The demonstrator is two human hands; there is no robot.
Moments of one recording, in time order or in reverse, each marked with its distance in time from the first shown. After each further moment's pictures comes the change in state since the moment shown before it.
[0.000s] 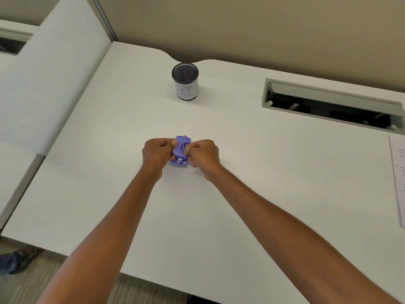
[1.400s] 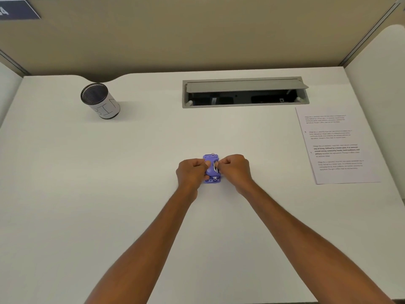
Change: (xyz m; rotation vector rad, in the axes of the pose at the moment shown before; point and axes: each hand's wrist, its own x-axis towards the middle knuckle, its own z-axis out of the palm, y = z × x) left_hand -0.143 0.015 0.271 0.075 -0.285 -0.083; right_hand -0.035 0.147 -0.269 -0.082 0.277 0.067
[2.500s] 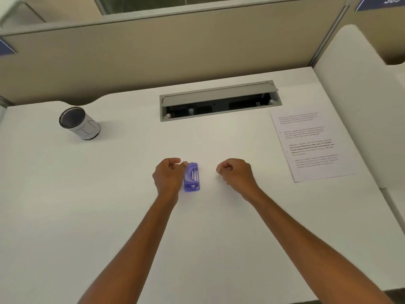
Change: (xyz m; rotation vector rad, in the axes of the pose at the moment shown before) left_hand -0.006 0.026 0.013 0.091 0.211 0.134; right_hand -0.006 0.036 -0.071 0.170 0.034 -0.054
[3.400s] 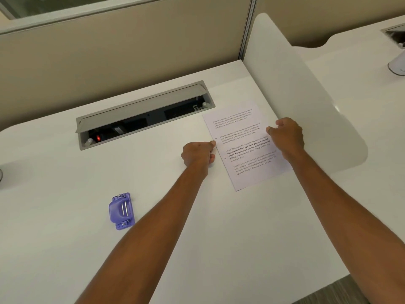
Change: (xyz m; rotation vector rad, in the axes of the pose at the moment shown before) left_hand -0.033 0.088 0.302 -0.070 -0.316 -0.151; right_hand 0.112 0.085 -0.317 -0.166 0.594 0.234
